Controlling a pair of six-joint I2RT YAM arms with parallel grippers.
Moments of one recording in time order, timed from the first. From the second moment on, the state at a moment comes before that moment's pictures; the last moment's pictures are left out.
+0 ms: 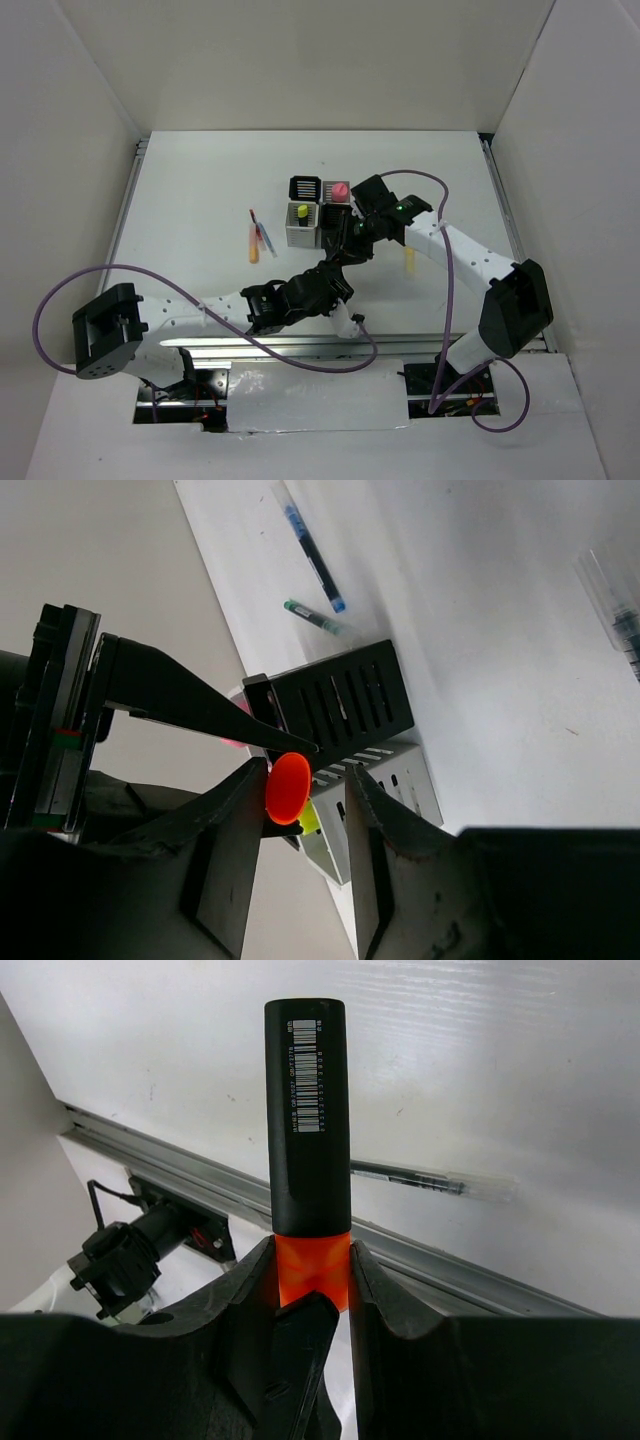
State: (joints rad) left arm -1.16 1.41 0.80 0.08 -0.29 1.32; right arm 0.59 1.51 1.22 -0.74 -0.33 0.79
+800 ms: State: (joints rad) left arm -1.24 1.27 0.79 -0.05 -0.33 1.22; right arm 0.59 1.47 1.21 -0.74 -0.34 0.75
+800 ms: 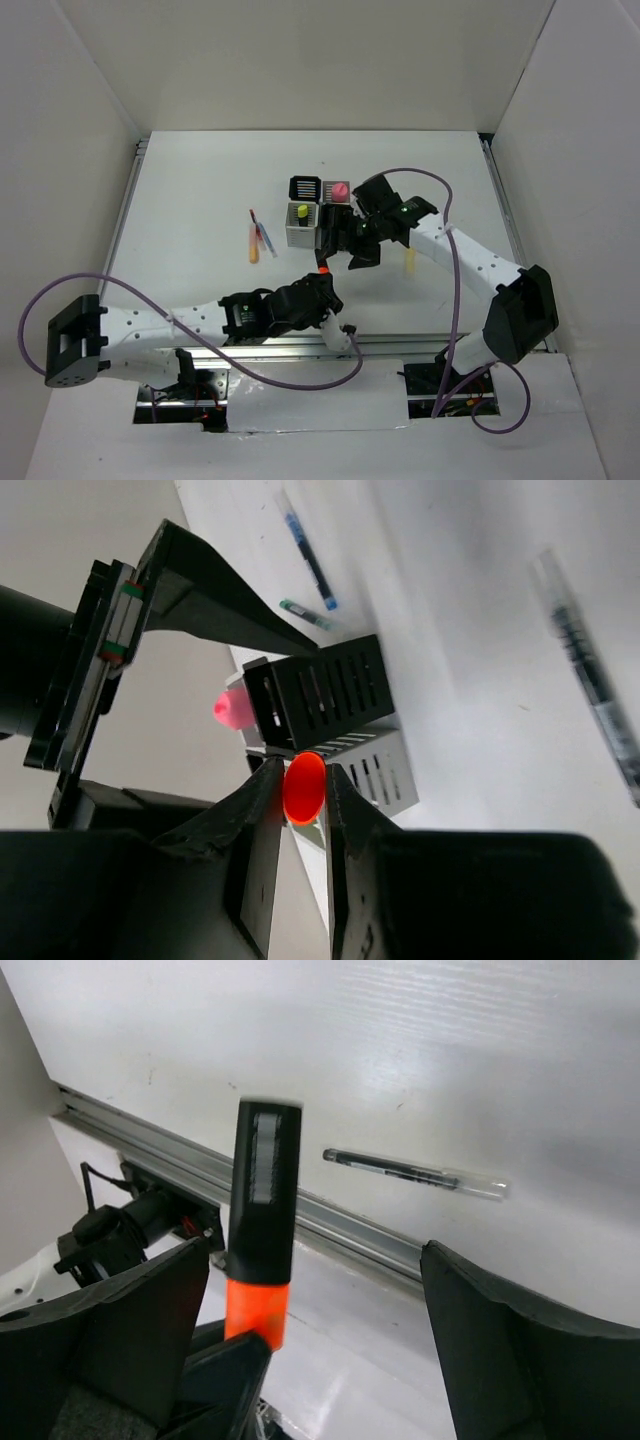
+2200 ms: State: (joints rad) left arm -0.42 1.56 1.37 -0.32 0.38 0.12; right arm -0.06 1.22 1.16 -0.74 -0.45 0.19
